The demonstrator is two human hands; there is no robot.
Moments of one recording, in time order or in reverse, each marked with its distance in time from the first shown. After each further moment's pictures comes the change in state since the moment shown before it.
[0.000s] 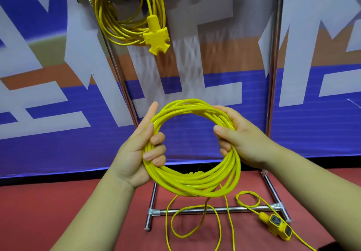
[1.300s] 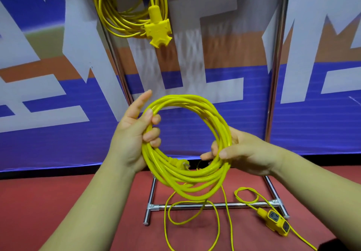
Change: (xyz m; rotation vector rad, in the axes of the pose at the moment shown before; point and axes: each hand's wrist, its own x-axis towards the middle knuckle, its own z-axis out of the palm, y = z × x) left_hand 0.014 0.006 -0.001 0.234 0.279 0.242; right_hand -0.009 0.022 -0.006 0.230 -0.276 0.246
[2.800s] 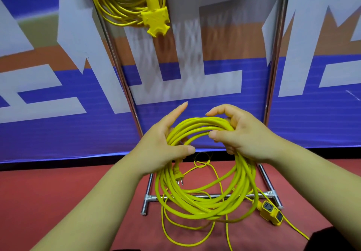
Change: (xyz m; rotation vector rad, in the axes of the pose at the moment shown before) left_hand -0.019 -0.027 0.010 0.801 -0.321 -0.076; right_hand -0.012 -0.022 0.019 -0.511 0.282 -0.183
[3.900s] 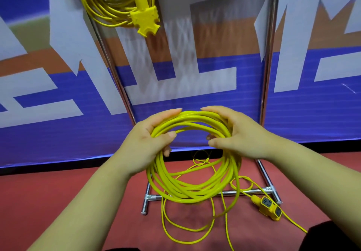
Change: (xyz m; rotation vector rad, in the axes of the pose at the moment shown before) left_hand -0.002 0.004 -0.003 0.002 0.122 0.005; right_hand -0.006 0.010 -0.017 -0.284 -0.041 -0.080
